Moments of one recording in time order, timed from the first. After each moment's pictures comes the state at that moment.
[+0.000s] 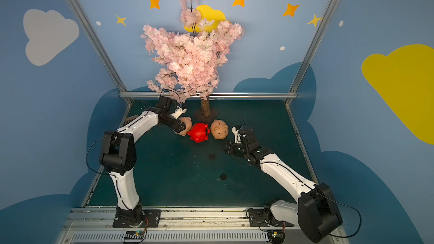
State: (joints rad) left arm -0.20 1.98 1.58 -0.66 0.17 0.42; right arm 0.53 1.23 0.77 -0.26 -0.34 0.66
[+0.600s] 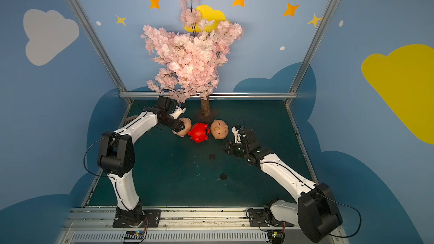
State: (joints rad) left arm -0.20 1.93 1.54 -0.66 0.16 0.36; right arm 0.53 1.23 0.77 -0.26 -0.34 0.67
